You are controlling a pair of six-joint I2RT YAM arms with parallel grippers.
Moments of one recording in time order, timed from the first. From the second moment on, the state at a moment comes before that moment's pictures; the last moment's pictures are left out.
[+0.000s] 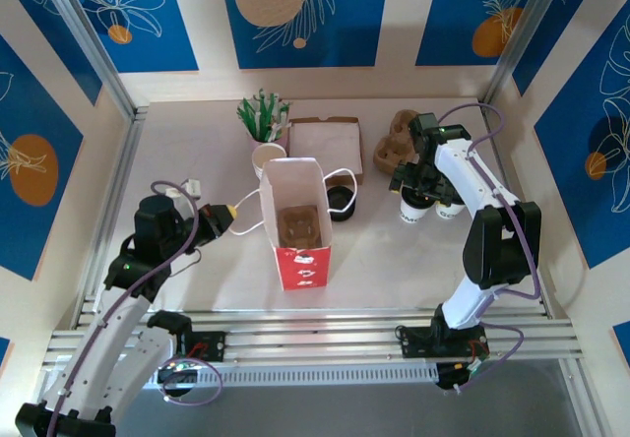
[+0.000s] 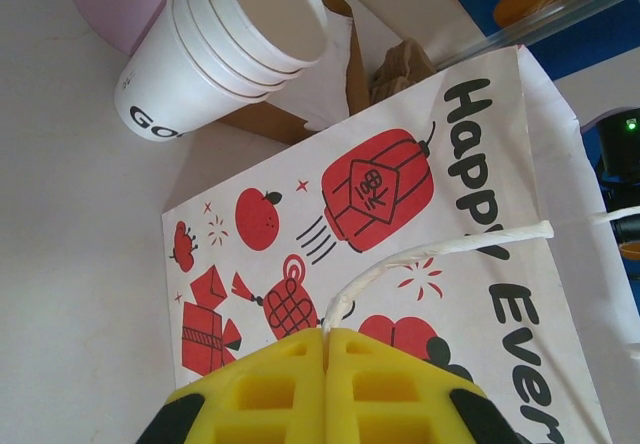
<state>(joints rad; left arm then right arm) -0.27 0.66 0.65 -0.45 0.42 -0.78 0.15 1.68 1.42 -1.20 0.09 0.51</state>
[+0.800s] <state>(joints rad) -0.29 0.69 0.67 -0.47 0.41 -0.76 0.13 1.72 1.41 -1.17 0.07 0.49</state>
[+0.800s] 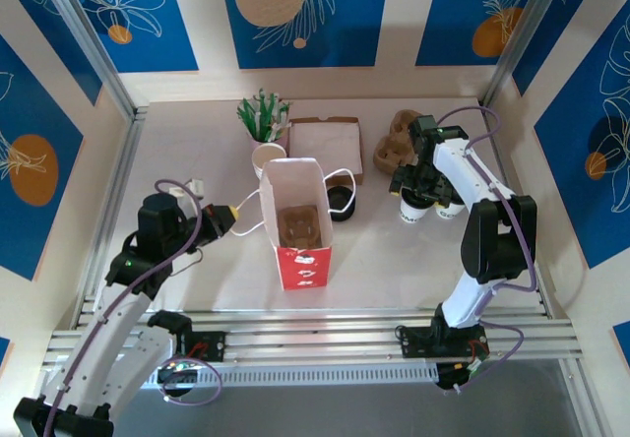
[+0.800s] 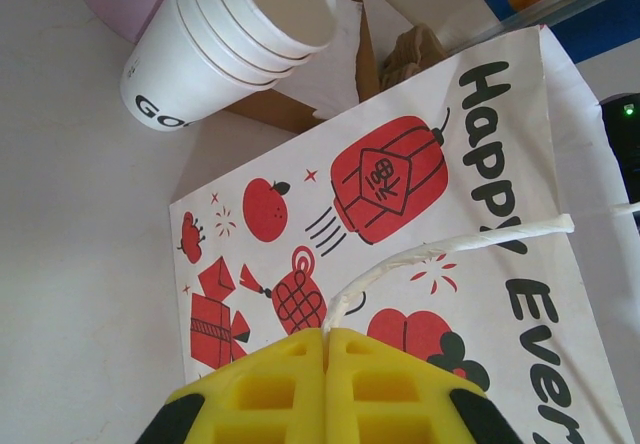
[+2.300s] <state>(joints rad) -0.33 0.74 0.70 -0.47 0.38 -0.74 0.35 1.33 1.49 -1.38 0.07 0.42</state>
